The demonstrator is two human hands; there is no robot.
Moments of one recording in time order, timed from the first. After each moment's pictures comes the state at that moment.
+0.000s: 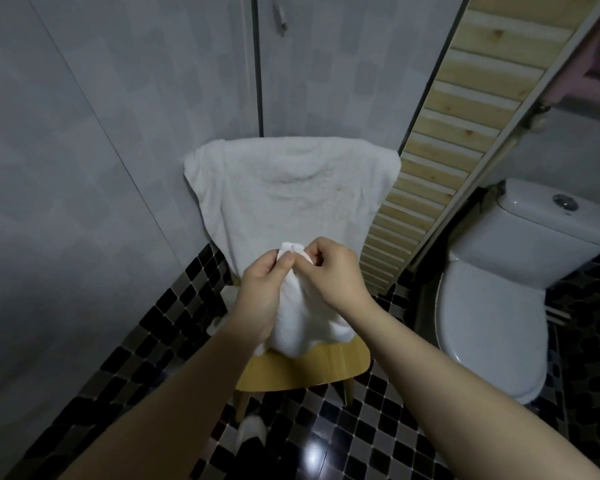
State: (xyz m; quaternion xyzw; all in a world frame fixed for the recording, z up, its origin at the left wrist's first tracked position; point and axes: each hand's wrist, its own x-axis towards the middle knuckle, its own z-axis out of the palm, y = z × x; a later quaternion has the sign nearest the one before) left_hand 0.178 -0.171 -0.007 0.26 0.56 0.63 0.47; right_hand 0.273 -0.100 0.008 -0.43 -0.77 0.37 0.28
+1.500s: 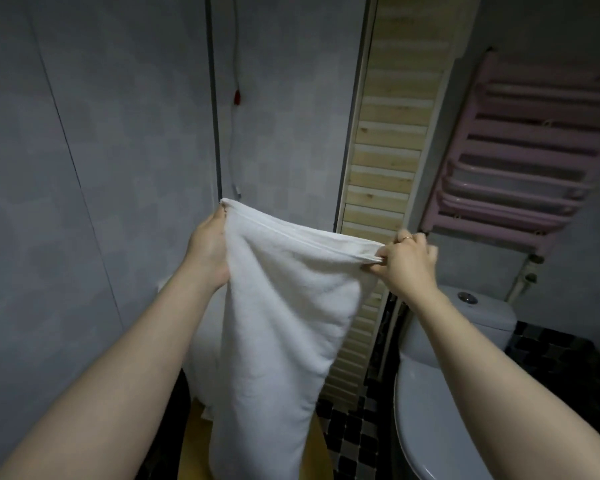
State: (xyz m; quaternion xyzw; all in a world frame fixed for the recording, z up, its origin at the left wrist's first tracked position) left_hand 0.204 -0.150 0.216 0.26 0.41 0.77 0.42; right_hand 0.455 -0.051 0.192 -0.59 -0.78 -0.05 0.21
